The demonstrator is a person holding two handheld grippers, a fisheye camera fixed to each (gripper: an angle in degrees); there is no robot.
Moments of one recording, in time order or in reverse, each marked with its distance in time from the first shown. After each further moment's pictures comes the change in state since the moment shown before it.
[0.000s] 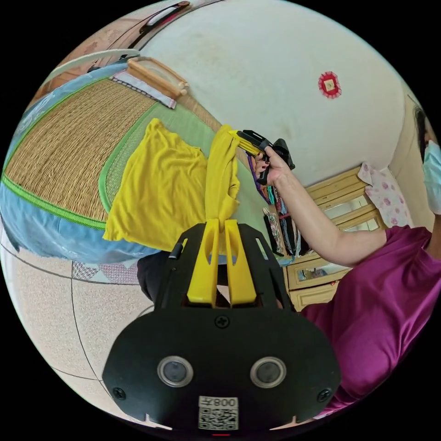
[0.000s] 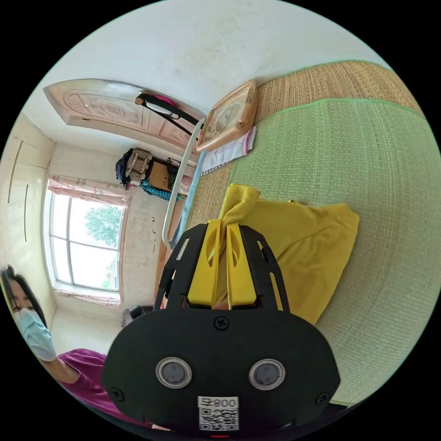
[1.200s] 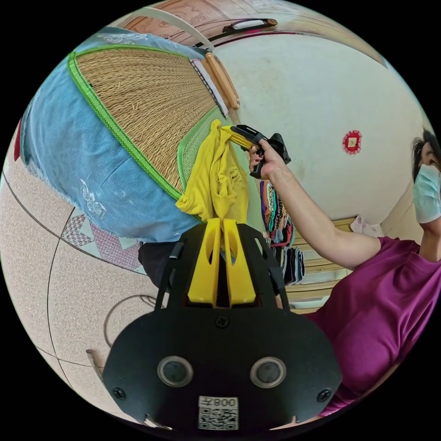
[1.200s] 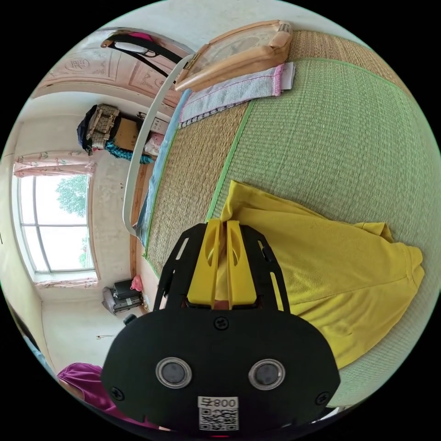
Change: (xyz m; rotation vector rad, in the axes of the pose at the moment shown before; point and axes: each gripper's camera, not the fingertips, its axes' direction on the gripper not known) left arm -0.176 0.049 -0.198 0.102 0.096 -0.264; right arm -0.070 -0.082 0.303 -0.270 0.194 -0.033
